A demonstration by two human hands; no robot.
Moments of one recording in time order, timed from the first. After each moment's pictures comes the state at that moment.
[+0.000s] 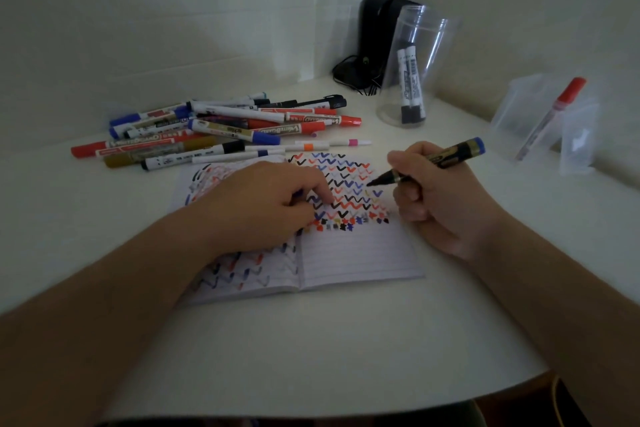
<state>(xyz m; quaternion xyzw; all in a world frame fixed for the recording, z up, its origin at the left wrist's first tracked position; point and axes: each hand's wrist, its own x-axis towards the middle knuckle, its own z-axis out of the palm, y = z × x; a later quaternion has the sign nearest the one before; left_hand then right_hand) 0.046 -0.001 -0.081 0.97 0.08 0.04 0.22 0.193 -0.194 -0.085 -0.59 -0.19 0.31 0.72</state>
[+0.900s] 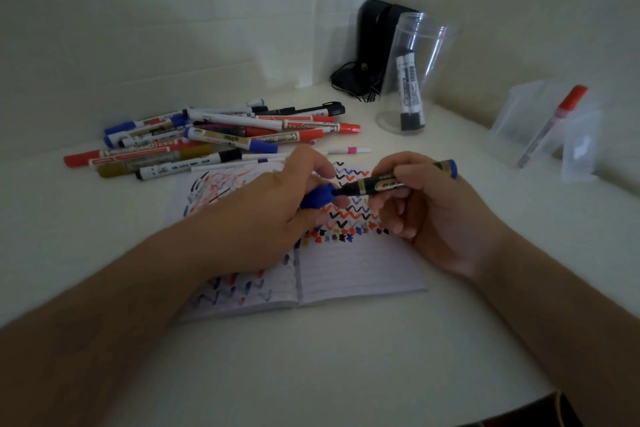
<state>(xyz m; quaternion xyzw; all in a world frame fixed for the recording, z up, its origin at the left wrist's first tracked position) 0.042 -0.012 -0.075 0.95 0.04 0.06 0.32 0.191 -0.196 -0.090 -0.56 -0.30 0.33 0.70</state>
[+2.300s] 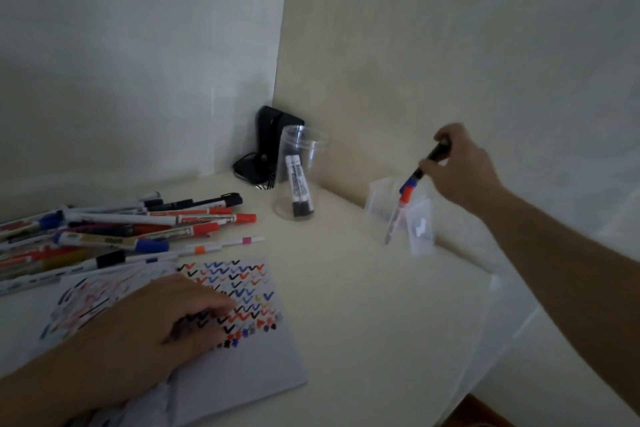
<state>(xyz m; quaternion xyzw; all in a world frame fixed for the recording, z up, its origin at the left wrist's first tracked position) 0.055 0.010 -0.099 0.96 -0.02 0.09 0.26 0.369 -0.325 0.046 -0.90 -0.20 -0.26 0.30</state>
